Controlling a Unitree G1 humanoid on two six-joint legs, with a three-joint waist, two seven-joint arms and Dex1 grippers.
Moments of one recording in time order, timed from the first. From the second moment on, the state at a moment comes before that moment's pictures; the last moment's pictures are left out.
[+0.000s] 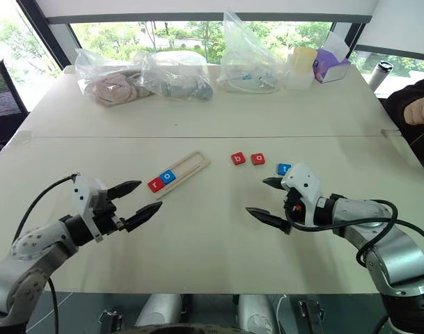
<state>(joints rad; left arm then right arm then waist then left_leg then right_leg) 0.14 0.61 0.19 -0.57 -0.60 0.53 -0.64 -0.04 -0.80 -0.13 -0.51 0.52 0.64 0.85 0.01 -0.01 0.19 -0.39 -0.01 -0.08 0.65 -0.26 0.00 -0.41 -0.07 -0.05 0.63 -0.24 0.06</state>
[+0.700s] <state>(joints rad) 0.14 0.65 0.21 -0.52 -0.57 0.52 -0.68 -0.10 -0.78 -0.08 -0.48 0.52 0.63 0.83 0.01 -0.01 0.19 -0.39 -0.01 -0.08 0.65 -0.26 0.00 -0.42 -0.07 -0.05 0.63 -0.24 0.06</state>
